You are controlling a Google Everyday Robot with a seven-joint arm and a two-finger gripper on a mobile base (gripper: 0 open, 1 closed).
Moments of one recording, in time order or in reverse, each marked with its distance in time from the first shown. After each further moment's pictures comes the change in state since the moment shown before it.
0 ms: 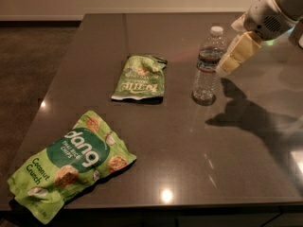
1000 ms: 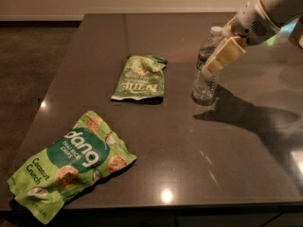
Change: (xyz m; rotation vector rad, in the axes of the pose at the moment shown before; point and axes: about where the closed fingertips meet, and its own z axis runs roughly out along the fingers) arm -0.019 0.015 0.025 -0.110 -0.090 0.002
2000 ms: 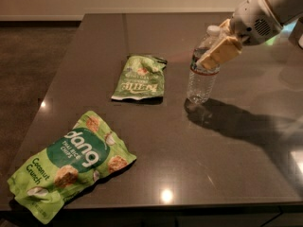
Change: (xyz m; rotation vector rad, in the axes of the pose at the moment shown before) arm -0.022 0.038 -0.011 -0.070 -0.067 -0.061
